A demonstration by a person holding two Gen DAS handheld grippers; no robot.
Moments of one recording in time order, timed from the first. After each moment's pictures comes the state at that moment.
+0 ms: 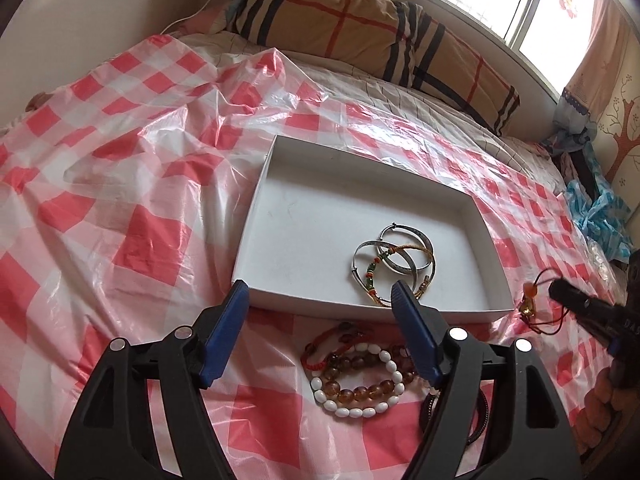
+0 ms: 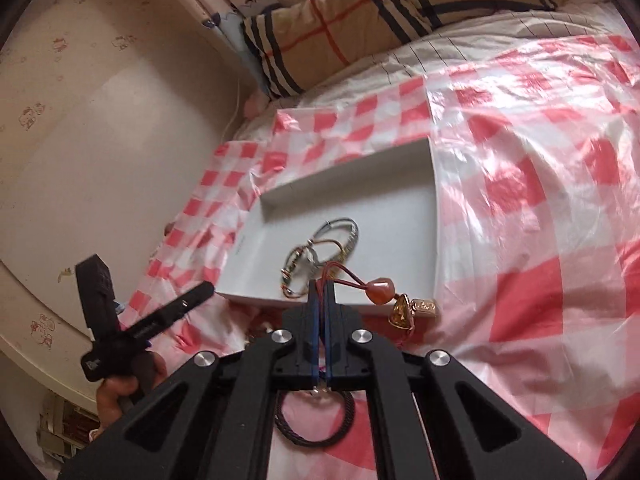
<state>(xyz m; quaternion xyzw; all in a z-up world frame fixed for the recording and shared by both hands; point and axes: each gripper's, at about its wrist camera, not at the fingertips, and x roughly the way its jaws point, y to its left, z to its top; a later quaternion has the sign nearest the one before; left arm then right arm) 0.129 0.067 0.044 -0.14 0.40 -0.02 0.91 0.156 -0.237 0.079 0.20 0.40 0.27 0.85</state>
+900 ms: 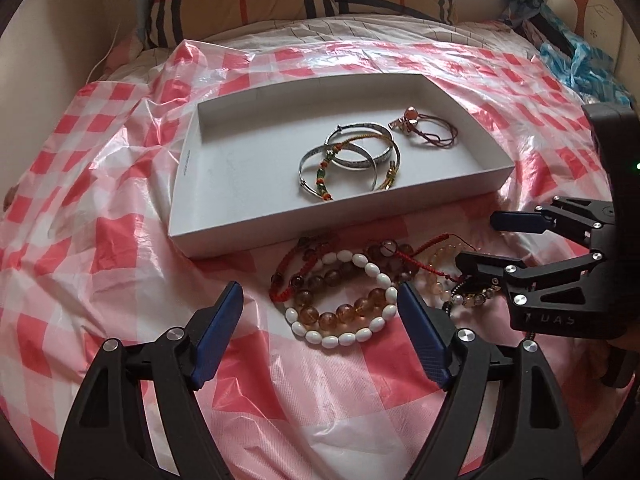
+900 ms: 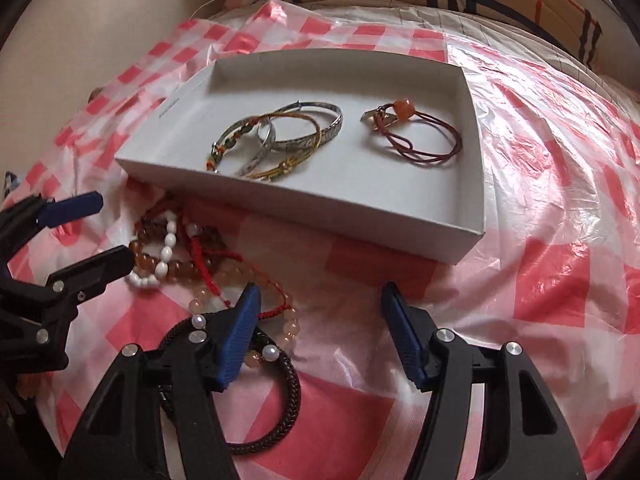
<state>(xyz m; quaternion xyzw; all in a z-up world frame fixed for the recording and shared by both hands) 0.106 0.002 0.014 0.06 0.46 -0.09 0.88 0.137 -0.156 -0.010 -0.07 0.51 0.19 0.84</state>
